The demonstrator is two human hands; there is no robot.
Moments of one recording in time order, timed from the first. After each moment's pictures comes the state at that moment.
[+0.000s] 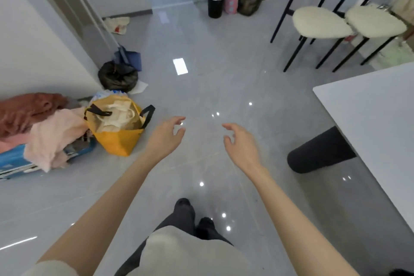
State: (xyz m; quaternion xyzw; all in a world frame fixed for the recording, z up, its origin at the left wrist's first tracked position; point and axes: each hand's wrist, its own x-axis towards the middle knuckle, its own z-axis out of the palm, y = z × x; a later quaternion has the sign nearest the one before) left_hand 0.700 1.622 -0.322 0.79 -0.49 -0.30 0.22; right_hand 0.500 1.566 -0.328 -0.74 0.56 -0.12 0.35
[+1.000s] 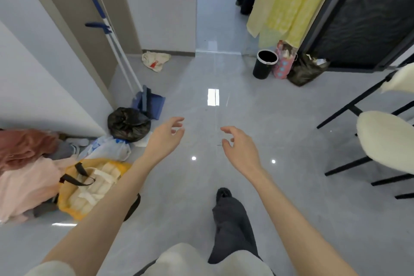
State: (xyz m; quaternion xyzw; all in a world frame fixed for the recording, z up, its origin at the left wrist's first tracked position) left_hand 0.959 1.135 -0.326 0.84 -0.34 -0.24 0.35; right_hand 0.787 1.017 -0.321 -0.84 0.41 -0.08 0.36
